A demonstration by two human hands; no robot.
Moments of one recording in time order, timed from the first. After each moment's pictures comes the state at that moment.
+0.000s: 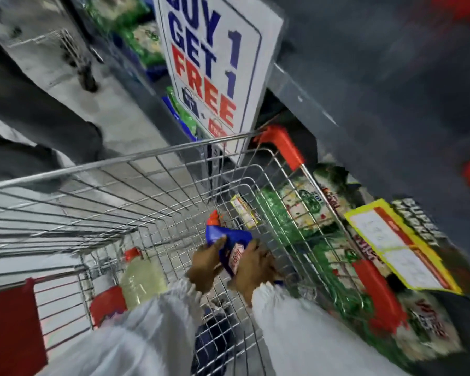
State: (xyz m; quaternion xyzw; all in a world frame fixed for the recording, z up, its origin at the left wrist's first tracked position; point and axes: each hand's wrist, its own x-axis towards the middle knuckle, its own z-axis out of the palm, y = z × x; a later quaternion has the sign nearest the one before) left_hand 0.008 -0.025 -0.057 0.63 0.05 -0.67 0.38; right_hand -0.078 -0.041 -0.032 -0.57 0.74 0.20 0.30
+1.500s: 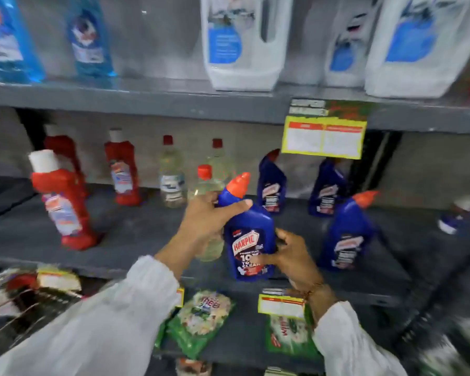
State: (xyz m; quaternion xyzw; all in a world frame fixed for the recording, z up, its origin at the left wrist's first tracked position) left_hand -0.418 0.150 0.416 0.35 -0.64 -0.59 0.35; right_hand -0.566 0.238 0.342 -0.42 0.60 -0.59 0.34
